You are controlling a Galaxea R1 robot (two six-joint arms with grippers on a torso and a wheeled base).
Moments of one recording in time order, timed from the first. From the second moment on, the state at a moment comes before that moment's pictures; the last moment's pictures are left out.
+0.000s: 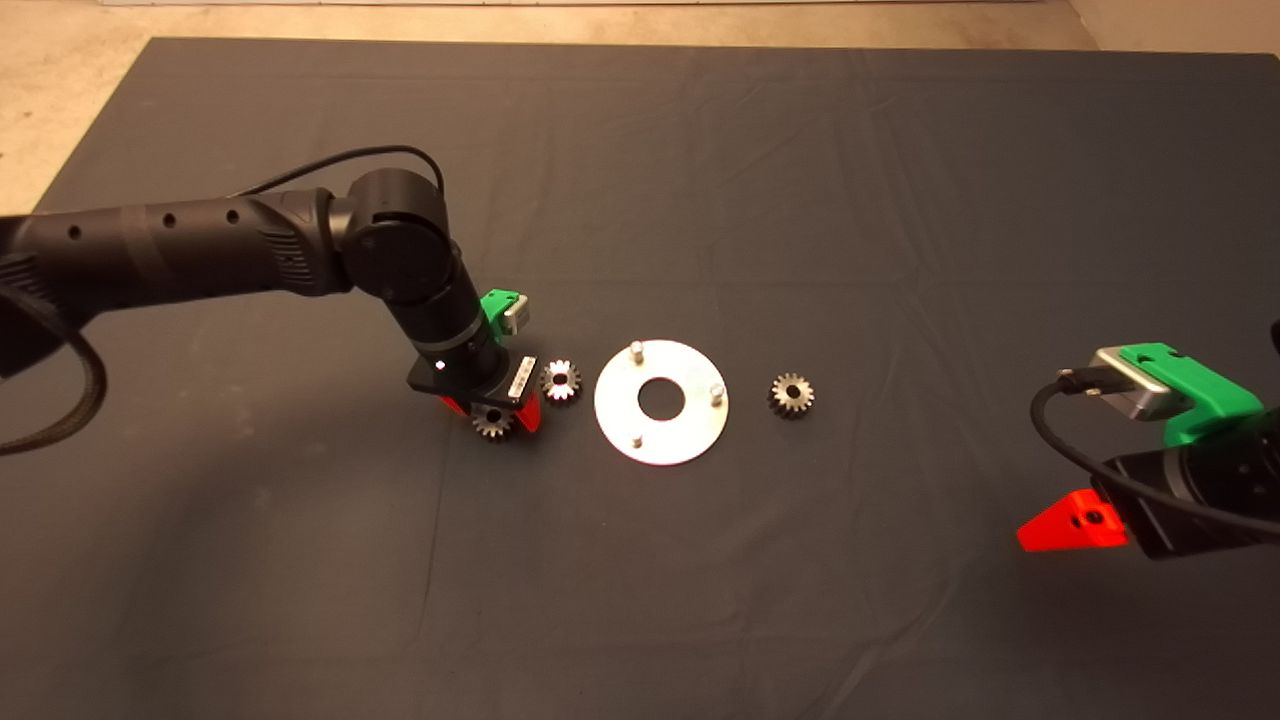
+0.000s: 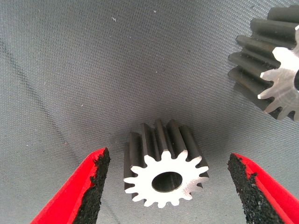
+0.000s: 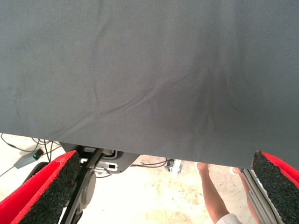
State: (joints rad) left arm -0.32 2.50 -1.20 0.24 1.39 -1.07; right arm 0.60 2.06 -0.39 -0.03 -1.53 1.59
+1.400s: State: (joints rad) left arm -0.31 2.50 -1.19 0.24 1.39 -1.08; right arm 0.60 2.06 -0.39 -0.03 -1.53 1.59
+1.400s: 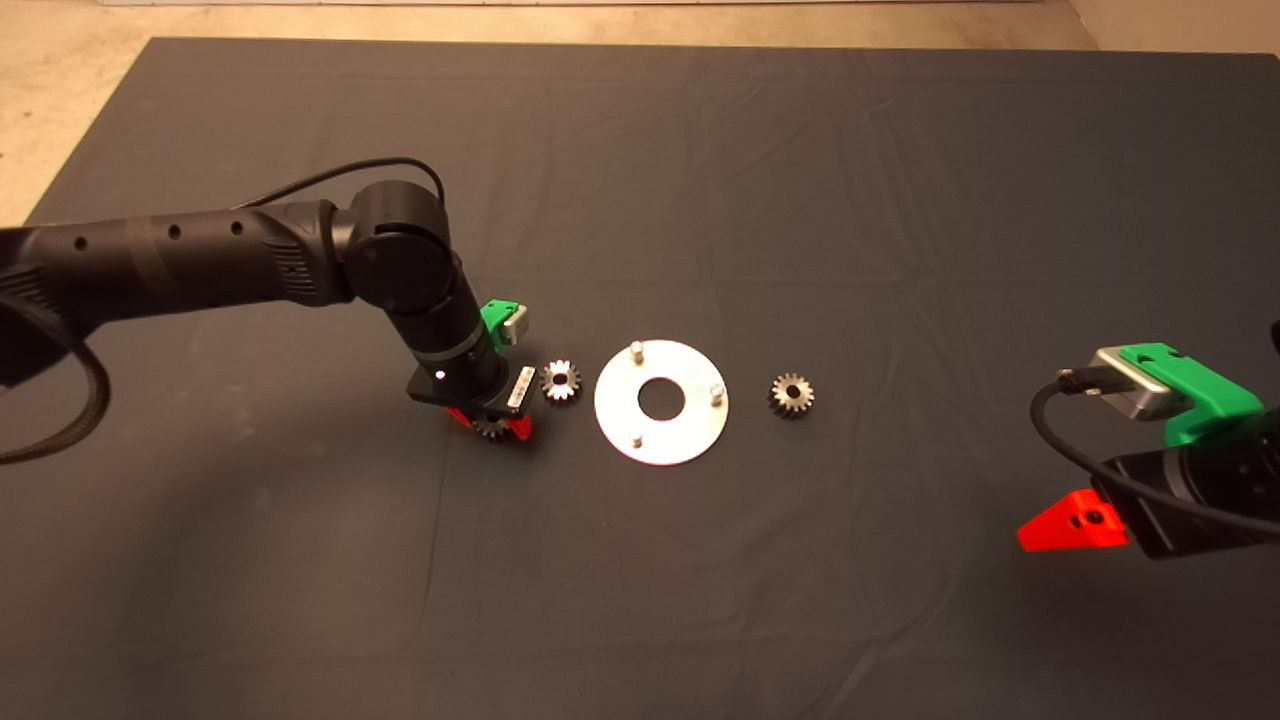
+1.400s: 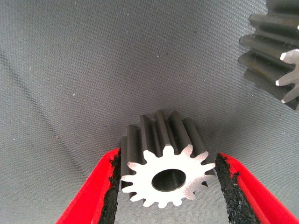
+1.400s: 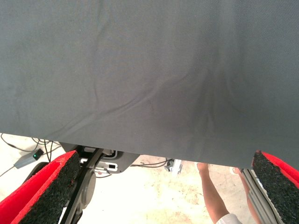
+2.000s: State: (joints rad) left arm -0.31 2.50 -1.19 0.24 1.40 -1.08; right arm 0.58 2.08 -0.53 -0.03 -1.53 1.42
